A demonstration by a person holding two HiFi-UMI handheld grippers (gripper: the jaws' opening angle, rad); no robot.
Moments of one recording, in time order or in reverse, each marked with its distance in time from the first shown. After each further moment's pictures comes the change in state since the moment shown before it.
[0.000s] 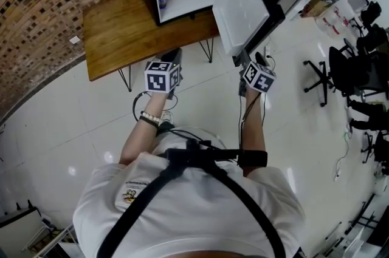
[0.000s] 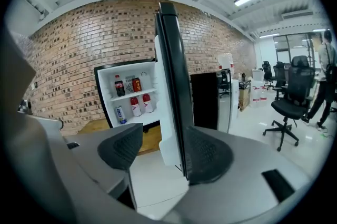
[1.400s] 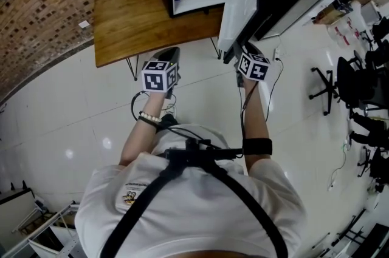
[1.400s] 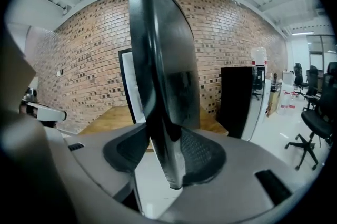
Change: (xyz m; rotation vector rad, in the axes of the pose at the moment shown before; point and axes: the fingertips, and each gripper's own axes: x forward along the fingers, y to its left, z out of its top) left arm -0.029 0.045 -0.022 -0.075 0.010 0.101; right arm 0.066 0.083 -0.023 -0.148 0.091 0.251
